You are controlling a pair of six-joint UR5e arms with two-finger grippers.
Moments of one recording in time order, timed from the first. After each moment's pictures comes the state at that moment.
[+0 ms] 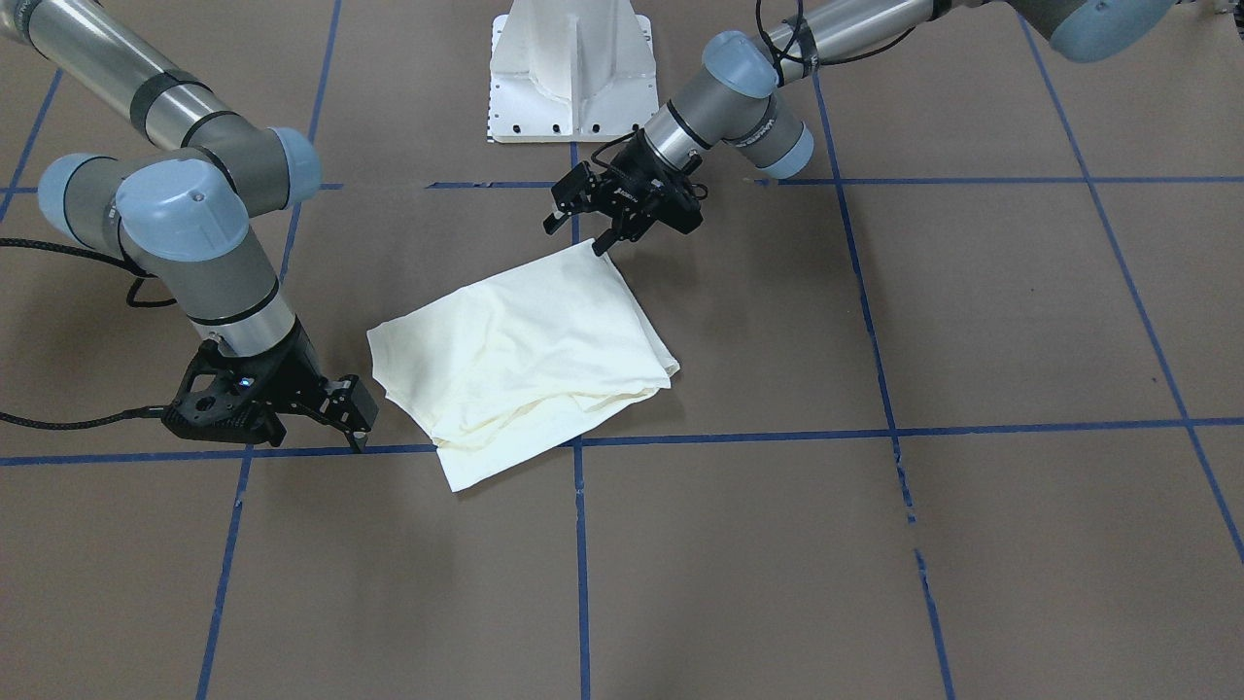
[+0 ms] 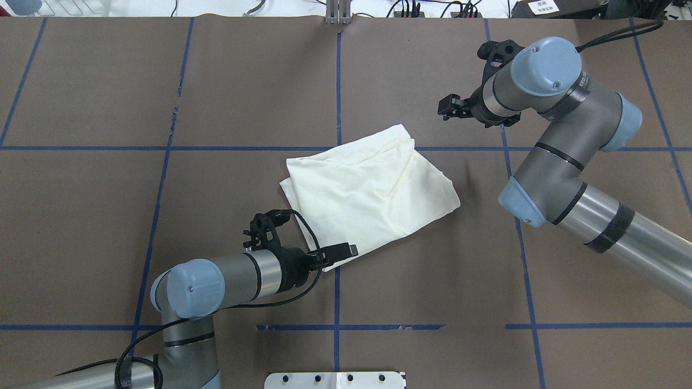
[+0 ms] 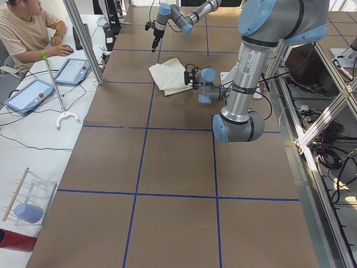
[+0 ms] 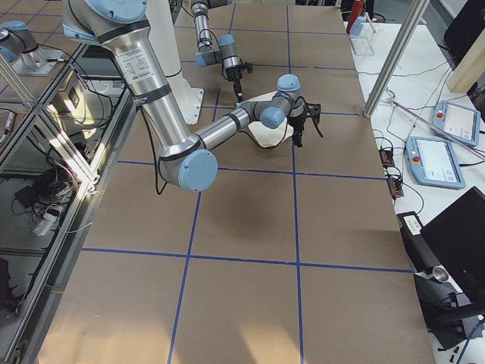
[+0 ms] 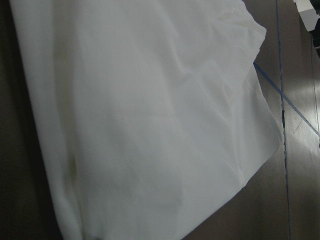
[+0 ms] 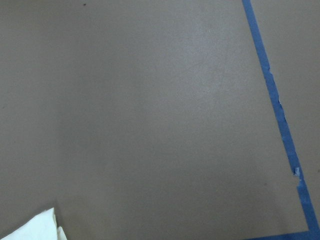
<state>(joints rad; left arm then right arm) -0.26 -2.07 -1.54 -2.66 -1.53 -1.65 0.81 -1.08 1.56 -1.21 1.85 1.18</state>
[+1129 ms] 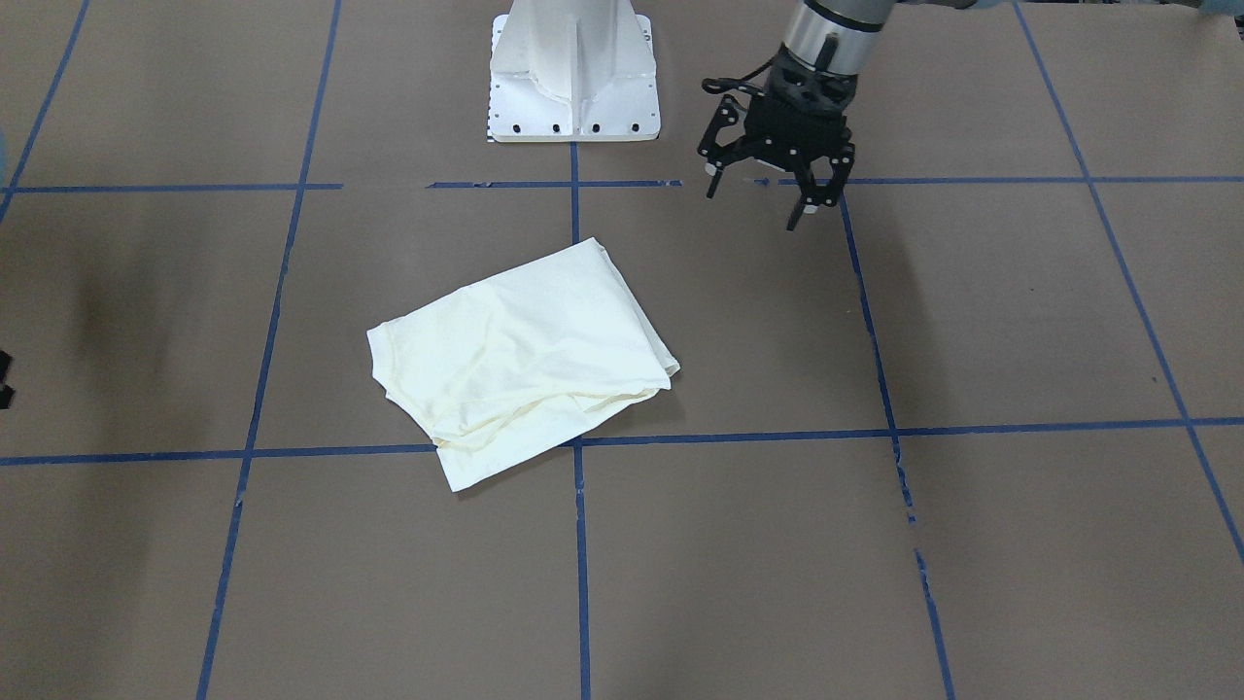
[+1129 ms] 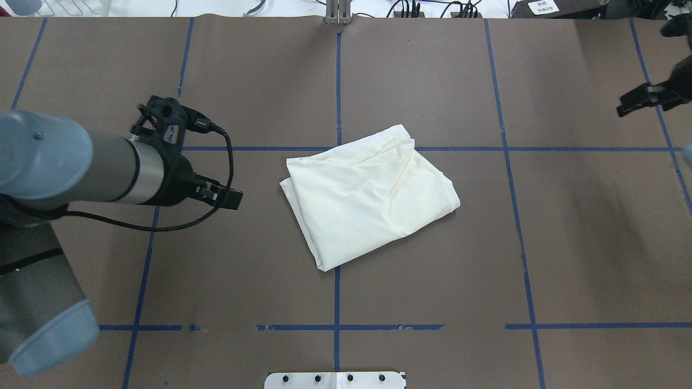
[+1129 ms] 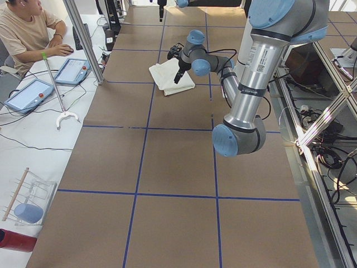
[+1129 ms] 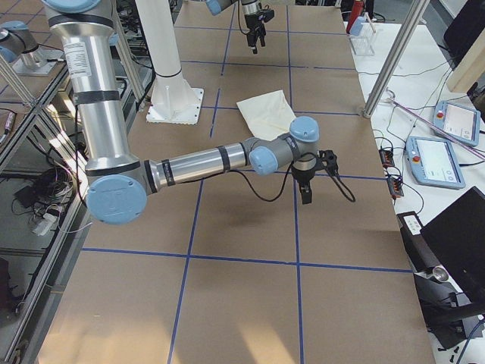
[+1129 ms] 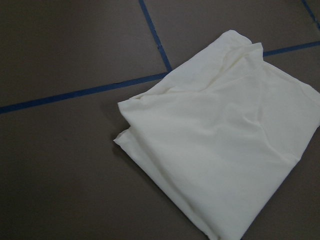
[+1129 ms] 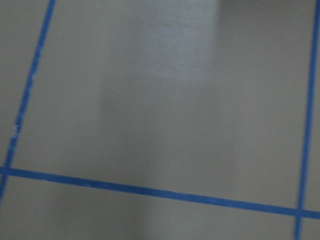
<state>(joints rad) -0.68 -1.86 -2.15 -1.68 -1.85 -0.69 1.33 -1.45 1.64 -1.37 2.23 0.28</state>
